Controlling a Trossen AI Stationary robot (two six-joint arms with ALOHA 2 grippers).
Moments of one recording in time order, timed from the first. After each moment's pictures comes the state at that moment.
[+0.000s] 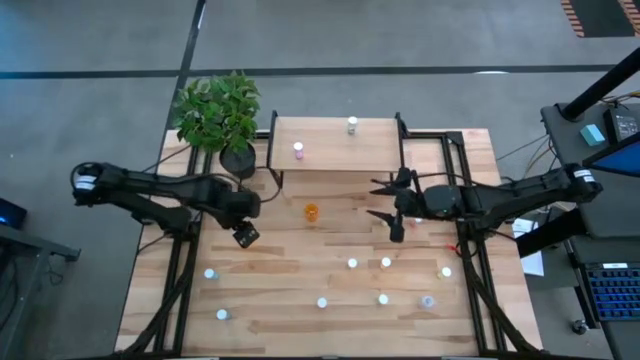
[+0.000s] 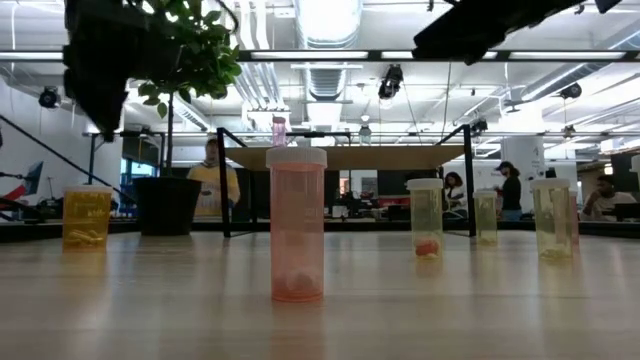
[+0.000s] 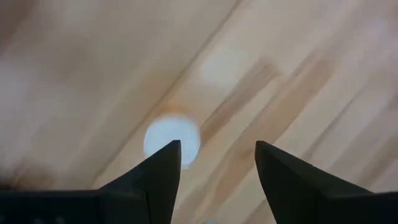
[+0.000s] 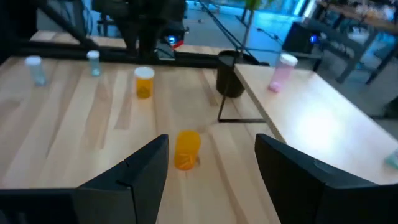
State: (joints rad) left arm -0.06 1.15 0.95 -1.14 0.04 -0.80; right arm 0.14 0.99 0.65 0.03 0.34 -0.07
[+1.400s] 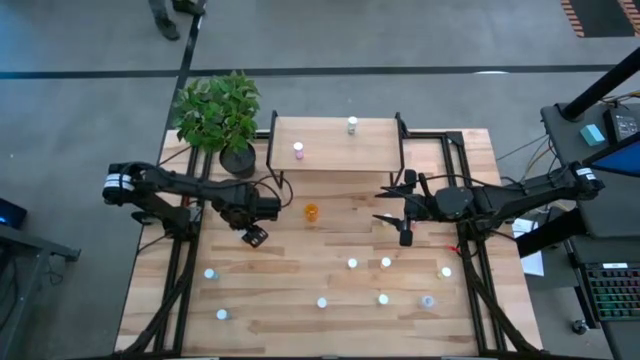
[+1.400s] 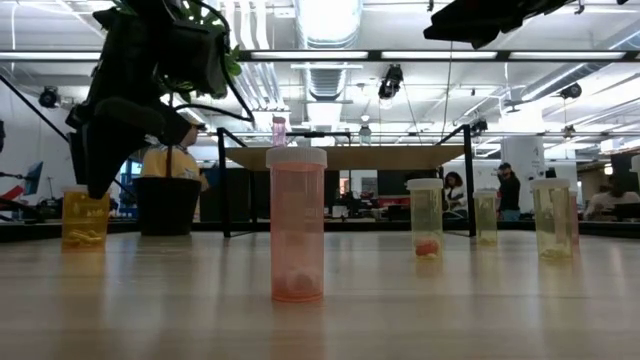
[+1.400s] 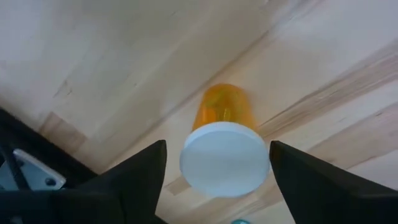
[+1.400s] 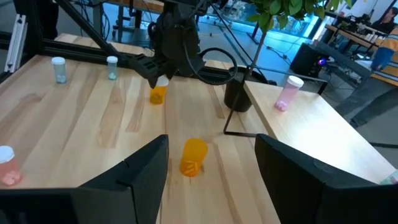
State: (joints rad) left arm 0.02 1.45 0.91 -1.15 0.05 -0.81; right arm 0.20 0.92 0.64 0.00 0.34 -0.14
